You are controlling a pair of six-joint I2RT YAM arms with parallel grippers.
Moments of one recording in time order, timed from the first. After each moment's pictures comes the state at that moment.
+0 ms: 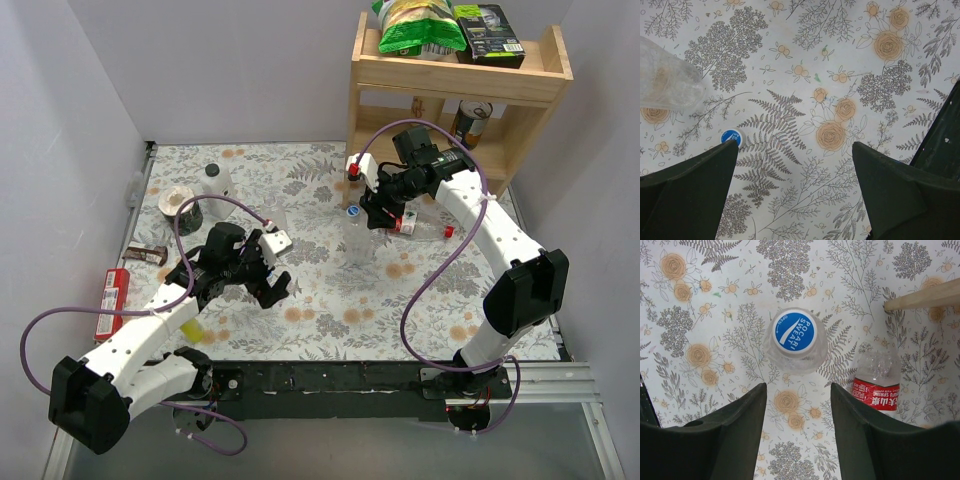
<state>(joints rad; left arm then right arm) -0.50 0.99 0.71 -0.46 0.44 0.34 0.45 1.66 1.65 -1.04 -0.55 -0.78</state>
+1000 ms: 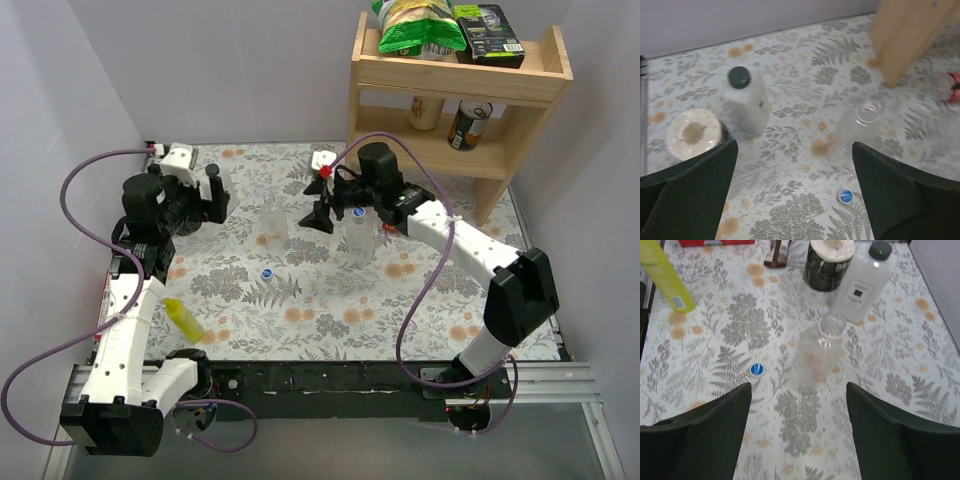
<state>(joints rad) -0.06 0.97 1.06 -0.39 0.27 0.07 0.64 1.60 1.38 -0.17 -0.75 -0.40</state>
